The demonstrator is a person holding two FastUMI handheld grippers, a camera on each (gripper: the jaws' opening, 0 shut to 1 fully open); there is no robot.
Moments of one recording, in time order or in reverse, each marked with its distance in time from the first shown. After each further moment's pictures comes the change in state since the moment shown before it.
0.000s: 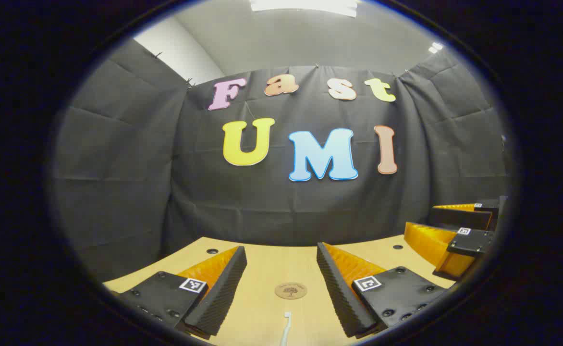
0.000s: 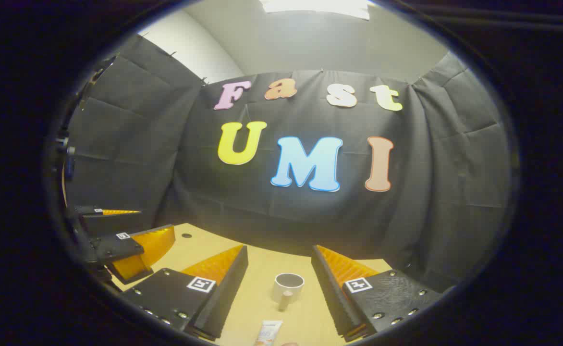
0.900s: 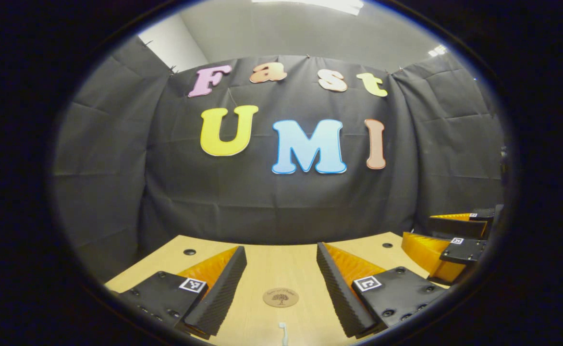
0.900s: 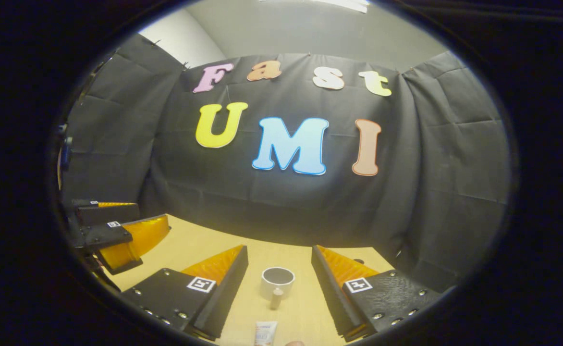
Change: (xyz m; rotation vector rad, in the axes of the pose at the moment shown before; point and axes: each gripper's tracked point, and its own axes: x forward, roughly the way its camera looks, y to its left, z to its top) left arm 0.084 -0.012 -0.018 0.025 0.067 -0.141; right arm 0.039 -0.013 -0.031 0.053 0.142 -0.124
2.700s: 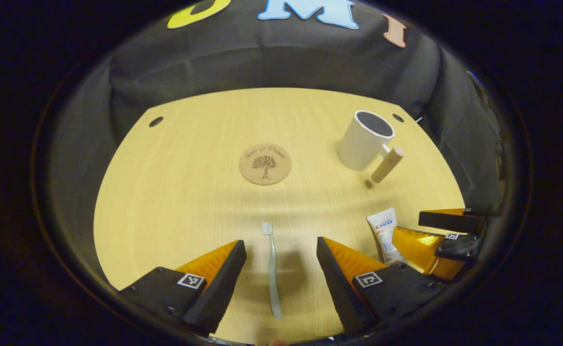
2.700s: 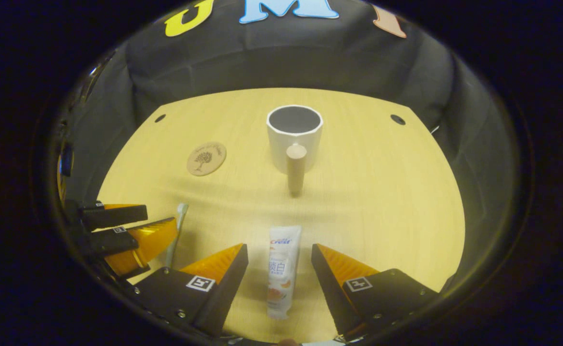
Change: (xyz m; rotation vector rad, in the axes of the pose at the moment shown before) left arm -0.013 -0.016 -0.265 -0.056 1.050 0.004; right arm -0.014 0.023 -0.218 0.136 0.989 0.143
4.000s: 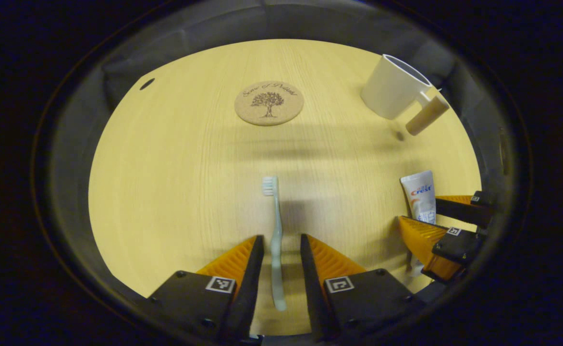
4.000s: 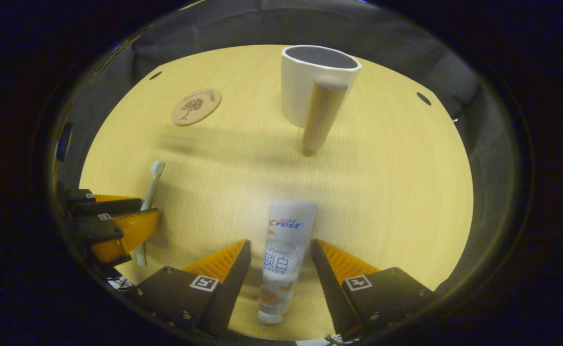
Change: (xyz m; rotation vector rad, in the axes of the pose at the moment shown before) left arm 0.037 0.008 -0.054 -0.018 0.244 0.068; right arm 0.045 0.003 -0.042 -0.113 0.218 -0.013
